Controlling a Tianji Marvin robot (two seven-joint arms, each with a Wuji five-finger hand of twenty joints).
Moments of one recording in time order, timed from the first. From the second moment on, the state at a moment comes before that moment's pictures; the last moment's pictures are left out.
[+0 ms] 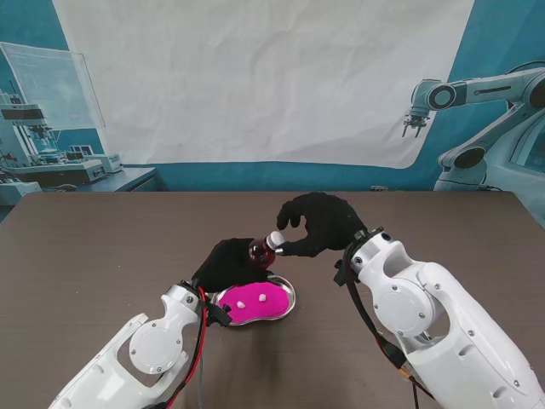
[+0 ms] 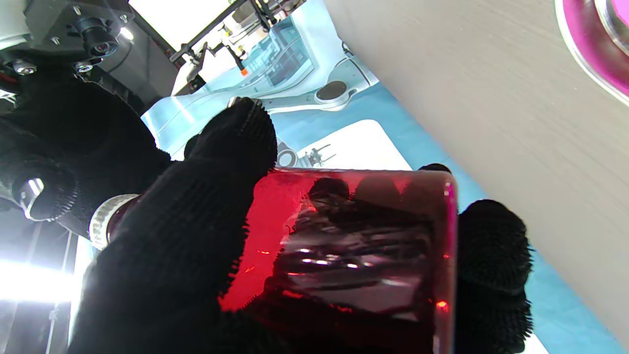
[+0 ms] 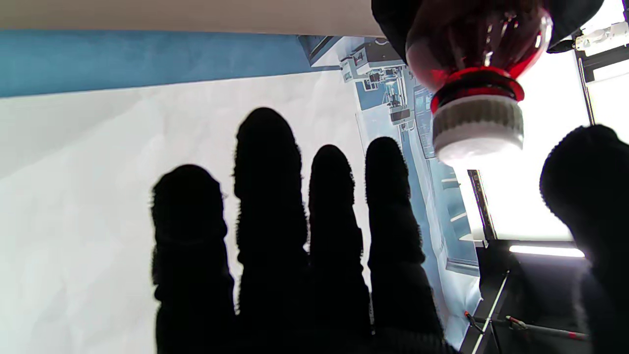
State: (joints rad) left arm 1.50 -1.18 -1.07 -1.55 0.17 -0.32 0.13; right arm -1.39 -1.08 1.13 -1.82 -0.70 -0.14 0.06; left_hand 0.95 -0.75 0.51 -0.08 0.88 0.41 0.64 0.85 1.10 0.41 0.51 1.07 0.93 0.48 0.82 0.80 0.64 0.60 1.38 0.69; right_hand 0.14 -0.82 1.10 -0.22 0.84 -0.05 0.72 0.33 0.91 0.04 0.80 0.65 1.15 0.12 0.86 0.64 0.77 0.31 1.32 0.74
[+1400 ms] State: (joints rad) left arm 1.51 -1.17 -1.08 -1.56 0.17 -0.32 0.11; right arm -1.38 -1.10 1.10 -1.79 -0.77 -0.21 -0.04; left_hand 0.95 -0.75 0.51 -0.08 0.88 0.40 0.66 0.85 1.10 0.41 0.51 1.08 0.93 0.48 0.83 0.80 0.63 0.60 1.38 0.70; right_hand 0.42 -1.08 1.23 -0.40 0.96 -0.16 0.86 0.10 1.01 -0.05 0.98 0.91 1.25 0.02 1.17 0.74 0.87 0.27 1.49 0.79
